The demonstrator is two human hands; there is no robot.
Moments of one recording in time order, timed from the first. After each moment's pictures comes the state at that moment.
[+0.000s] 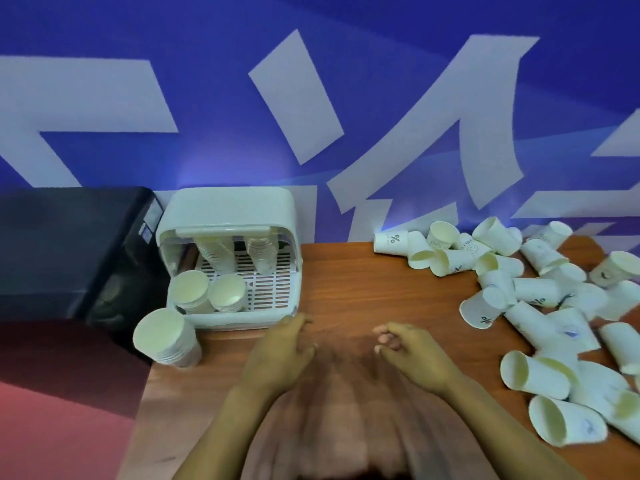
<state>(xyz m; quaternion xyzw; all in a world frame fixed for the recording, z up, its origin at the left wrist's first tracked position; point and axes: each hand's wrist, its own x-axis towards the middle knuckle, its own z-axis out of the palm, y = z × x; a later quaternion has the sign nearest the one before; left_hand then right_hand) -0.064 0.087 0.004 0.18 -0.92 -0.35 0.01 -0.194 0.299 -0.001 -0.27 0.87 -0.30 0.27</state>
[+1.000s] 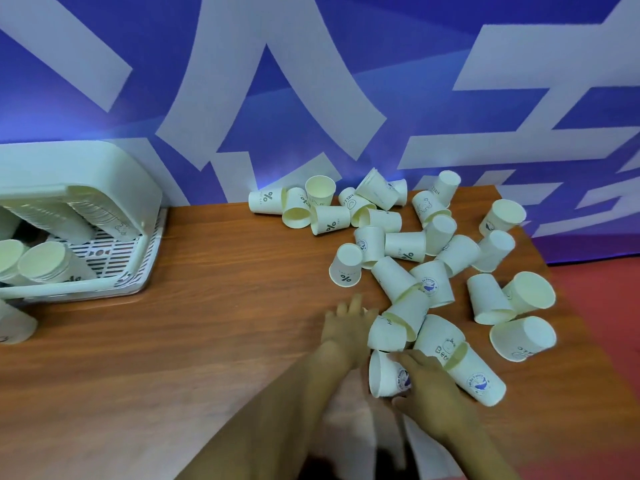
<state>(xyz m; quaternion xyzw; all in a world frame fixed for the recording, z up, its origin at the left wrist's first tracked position) -0.276 0.442 -0.074 0.04 -0.97 -0.08 -0.23 -0.267 0.621 -0.068 -0.24 0.93 -0.14 0.26</state>
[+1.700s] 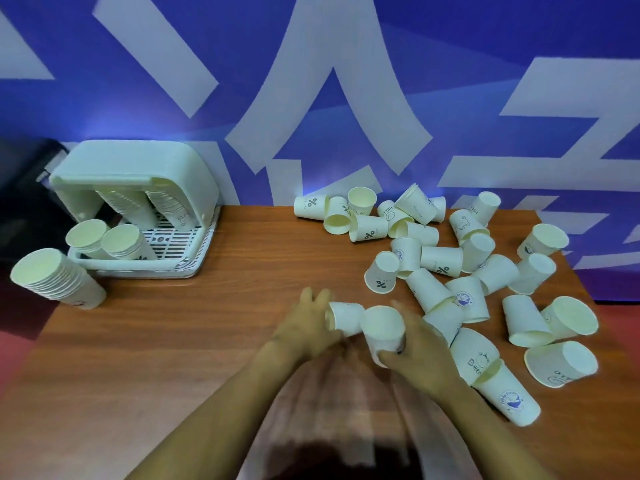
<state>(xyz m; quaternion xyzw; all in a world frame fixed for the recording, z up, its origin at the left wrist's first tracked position) -0.192 0.347 -0.010 0.20 -0.92 -0.31 -0.12 -0.273 0.544 -0.031 -0.25 0.90 -0.28 0.21</state>
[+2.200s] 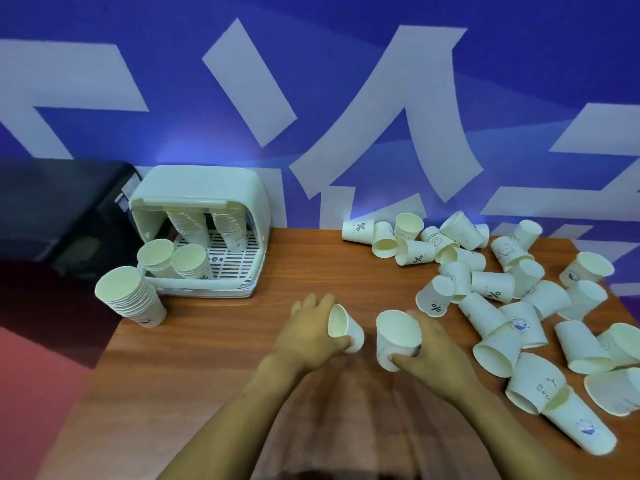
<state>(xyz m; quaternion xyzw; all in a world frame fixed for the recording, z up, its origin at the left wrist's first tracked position) -0.116 0.245 0.023 0.21 -0.92 -0.32 -0.04 -0.224 0.447 -0.001 -0.25 0.91 -0.27 0.20</state>
